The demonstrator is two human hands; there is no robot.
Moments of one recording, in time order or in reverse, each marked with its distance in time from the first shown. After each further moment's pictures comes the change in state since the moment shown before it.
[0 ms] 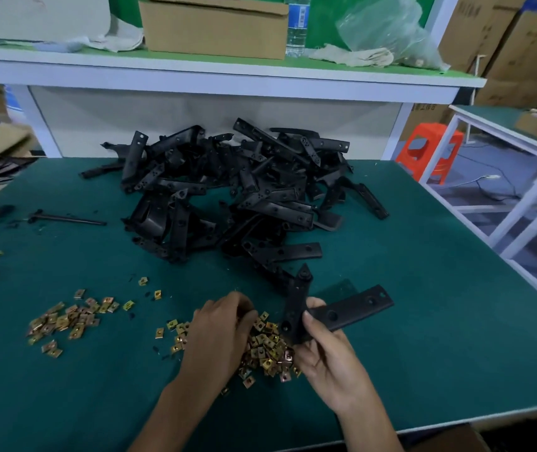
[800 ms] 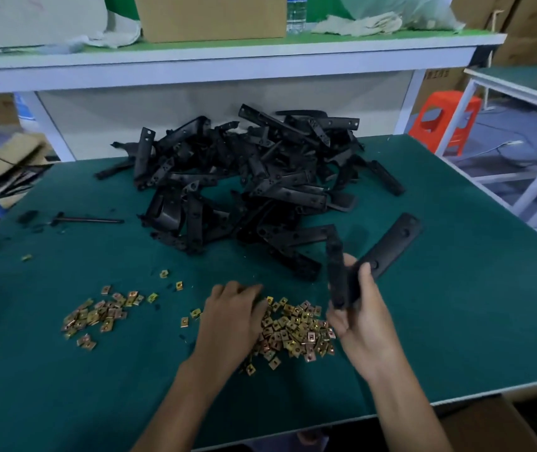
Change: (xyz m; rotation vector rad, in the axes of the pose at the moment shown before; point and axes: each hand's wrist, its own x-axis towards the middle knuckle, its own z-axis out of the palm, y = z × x) left_hand 0.002 -0.016 -0.014 0.238 -0.153 0.043; right_hand 0.010 -0.014 0.013 -0.030 0.223 -0.192
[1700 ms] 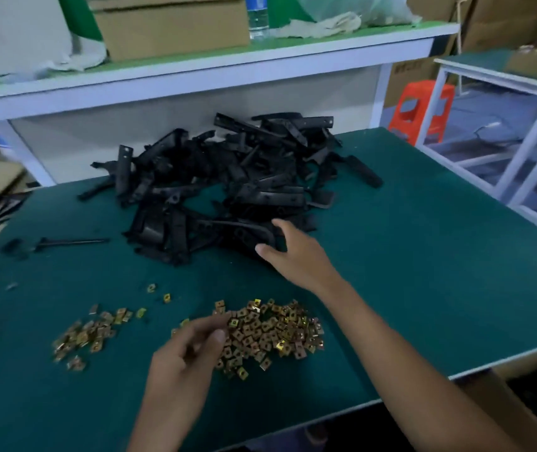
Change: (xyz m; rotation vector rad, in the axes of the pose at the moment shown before) left_hand -0.064 0.005 -0.048 -0.816 0.013 -0.354; right_hand 0.075 -0.021 0.048 -1.355 -0.210 -0.217
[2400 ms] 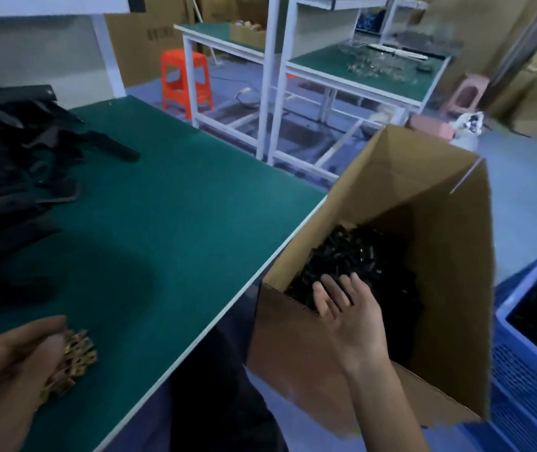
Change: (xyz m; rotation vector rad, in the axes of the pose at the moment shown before) left_hand 0.040 -0.007 0.097 0.174 -0.467 0.144; right_hand -0.323 0.144 -0.100 1.568 1.344 0.455
